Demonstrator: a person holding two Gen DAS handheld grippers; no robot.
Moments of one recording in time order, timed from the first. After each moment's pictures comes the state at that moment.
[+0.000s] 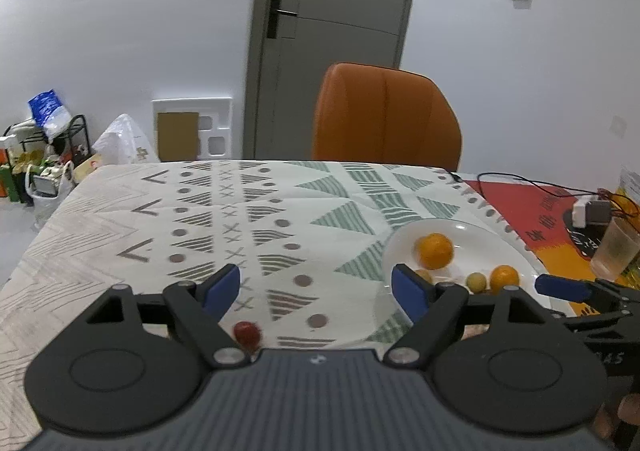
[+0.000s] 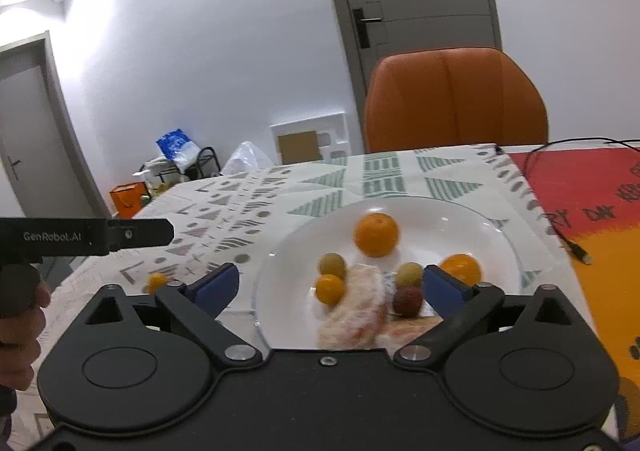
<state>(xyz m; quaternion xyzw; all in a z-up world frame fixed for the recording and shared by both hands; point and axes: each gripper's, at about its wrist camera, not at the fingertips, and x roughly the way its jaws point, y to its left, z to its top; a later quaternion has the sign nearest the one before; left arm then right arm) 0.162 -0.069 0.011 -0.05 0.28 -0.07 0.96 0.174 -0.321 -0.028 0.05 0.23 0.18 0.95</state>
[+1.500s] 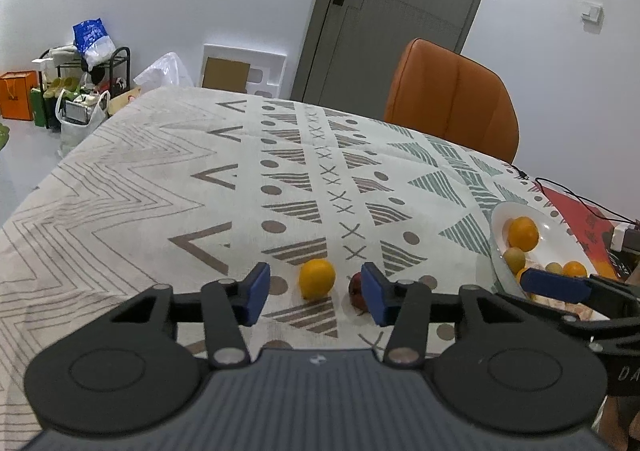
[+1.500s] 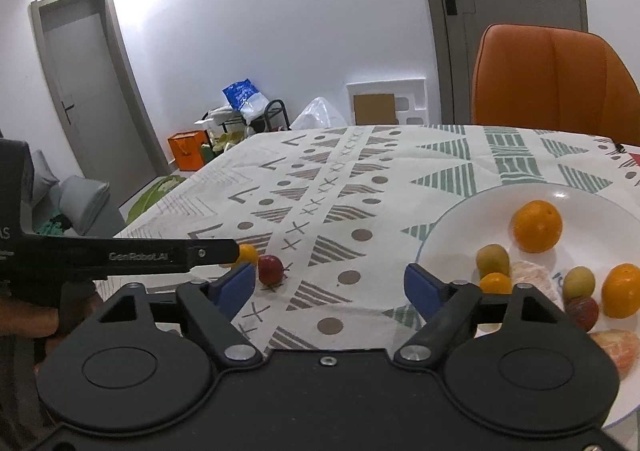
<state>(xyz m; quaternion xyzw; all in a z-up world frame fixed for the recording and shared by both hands) 0.174 0.009 -0.045 -0.12 0.33 -0.02 0.94 0.196 -0.221 -0.040 0.01 0.28 0.28 0.92</state>
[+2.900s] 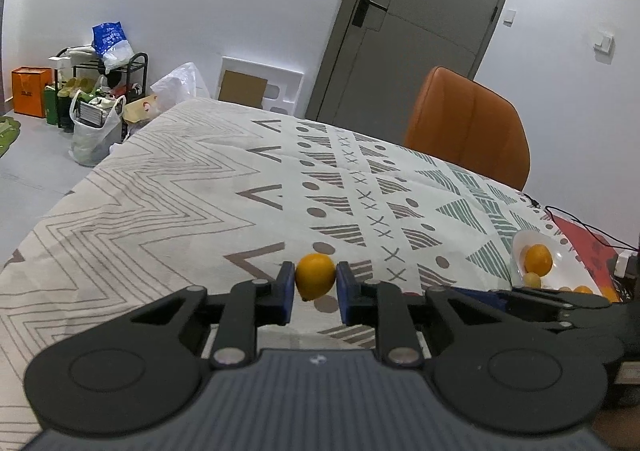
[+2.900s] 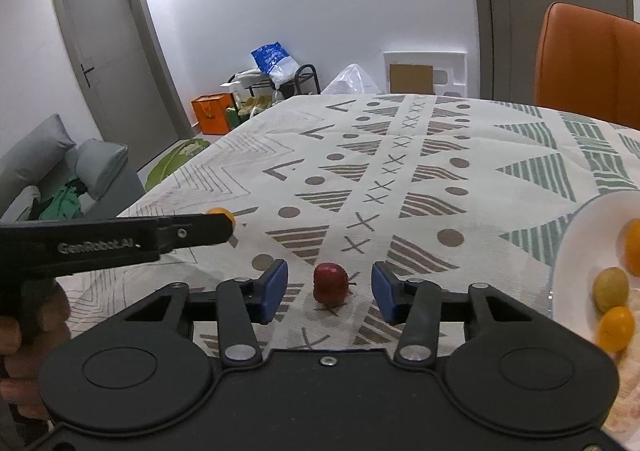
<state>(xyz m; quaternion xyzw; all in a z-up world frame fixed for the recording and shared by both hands) 0.163 0.049 -0.038 -0.15 0.30 0.00 0.94 0.226 -0.149 -0.059 -0.02 0.32 0.32 0.89</state>
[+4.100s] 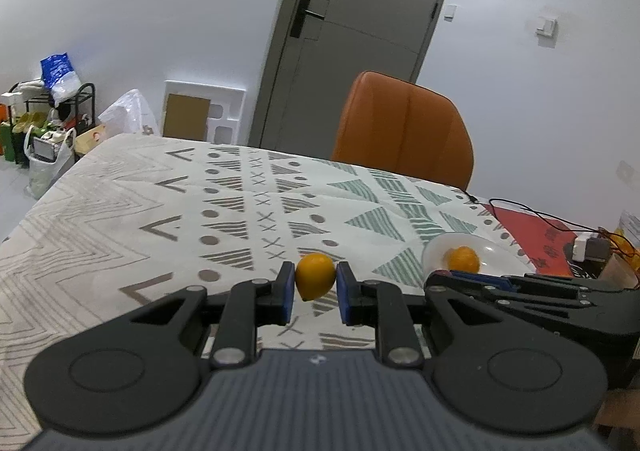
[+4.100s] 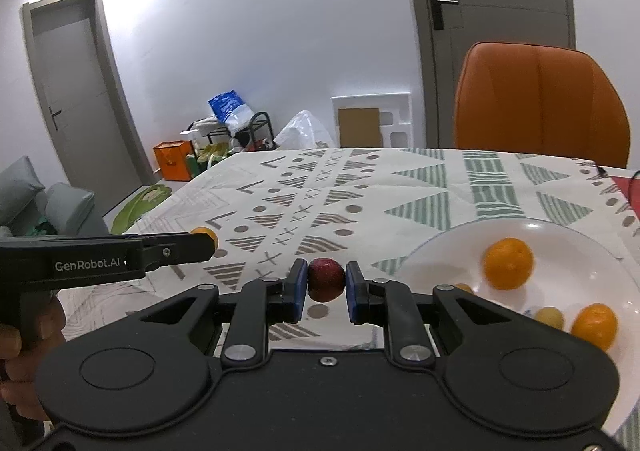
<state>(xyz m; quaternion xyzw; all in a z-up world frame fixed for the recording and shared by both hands) 0.168 -0.018 -0.007 -0.11 0.28 -0.07 0.95 0.208 -0.232 -0.020 0.00 0.26 0.25 0.93</state>
